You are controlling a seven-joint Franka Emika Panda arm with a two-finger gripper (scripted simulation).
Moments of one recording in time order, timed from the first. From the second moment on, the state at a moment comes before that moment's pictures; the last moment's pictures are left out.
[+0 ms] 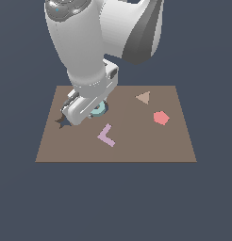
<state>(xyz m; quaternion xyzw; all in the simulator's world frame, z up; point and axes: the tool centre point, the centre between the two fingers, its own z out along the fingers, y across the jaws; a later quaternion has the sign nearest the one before) -0.029 -0.068 0.040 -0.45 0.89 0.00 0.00</state>
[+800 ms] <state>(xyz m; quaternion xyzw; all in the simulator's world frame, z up) -0.045 -0.057 0.040 -0.38 0.92 0.00 0.00</state>
